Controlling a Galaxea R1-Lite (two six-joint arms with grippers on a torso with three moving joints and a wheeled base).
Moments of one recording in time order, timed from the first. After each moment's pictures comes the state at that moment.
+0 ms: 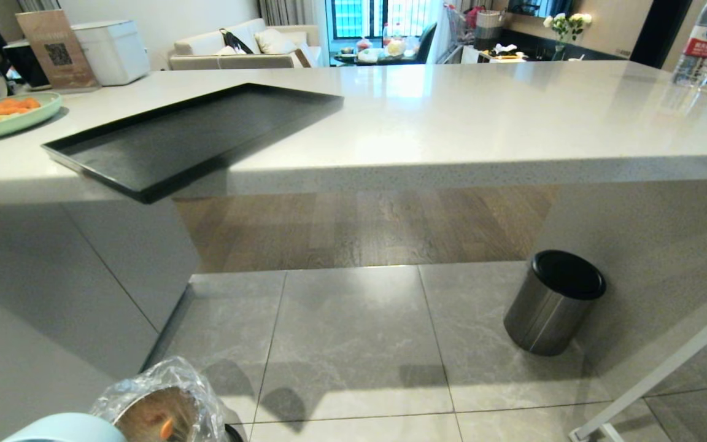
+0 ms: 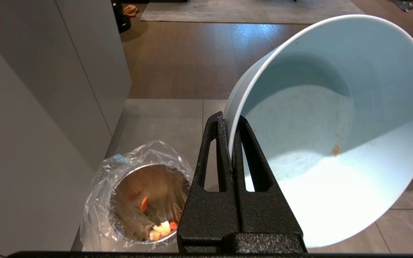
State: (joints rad) left arm 0.00 0.00 0.00 -0.01 0.02 -0.04; right arm 0.00 0.00 0.00 -0.01 -0.06 0.11
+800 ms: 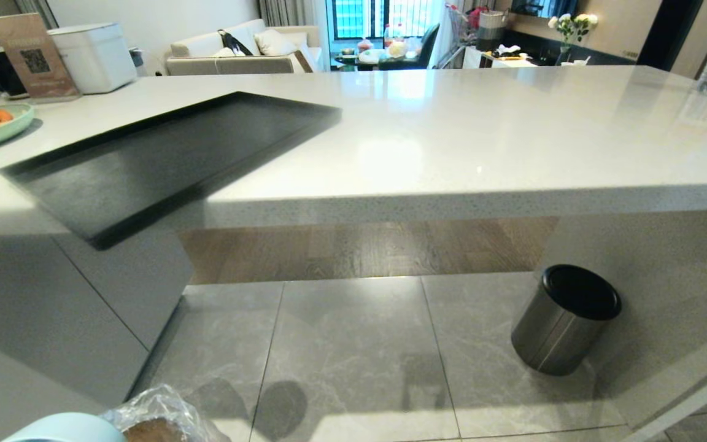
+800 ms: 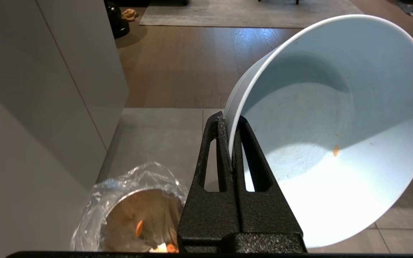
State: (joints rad) left arm 0.00 0.00 0.00 -0.01 0.02 -0.04; right arm 0.00 0.00 0.00 -0.01 -0.06 0.11
